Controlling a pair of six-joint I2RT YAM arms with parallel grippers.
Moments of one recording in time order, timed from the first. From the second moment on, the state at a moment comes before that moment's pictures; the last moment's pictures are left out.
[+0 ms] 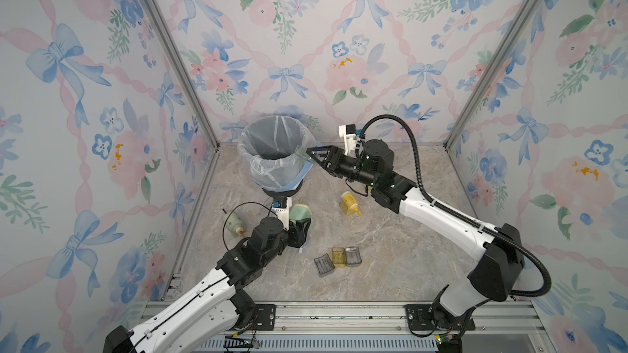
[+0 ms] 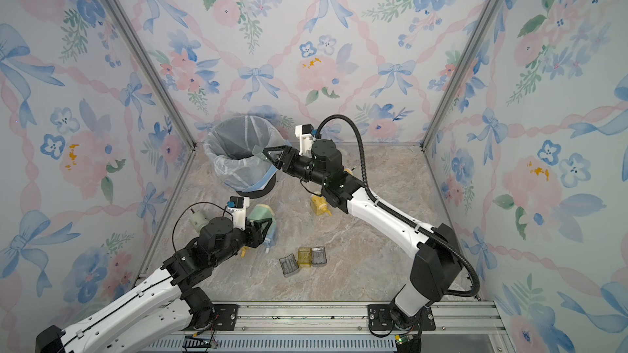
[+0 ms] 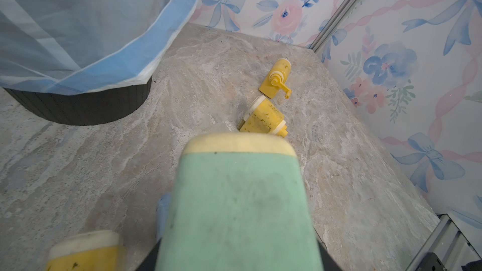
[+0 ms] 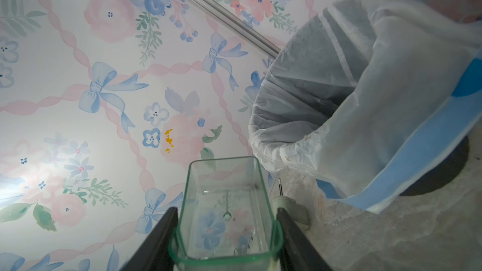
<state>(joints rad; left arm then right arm) -0.74 0.74 0.53 -0.22 -0.18 -0.51 0.74 1.56 1.41 0.12 -0.30 0.97</state>
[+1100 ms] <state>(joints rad) -1.01 1.08 0.49 0.07 -0.57 -0.52 0.66 1.02 0.84 -0.29 -0.01 0.56</state>
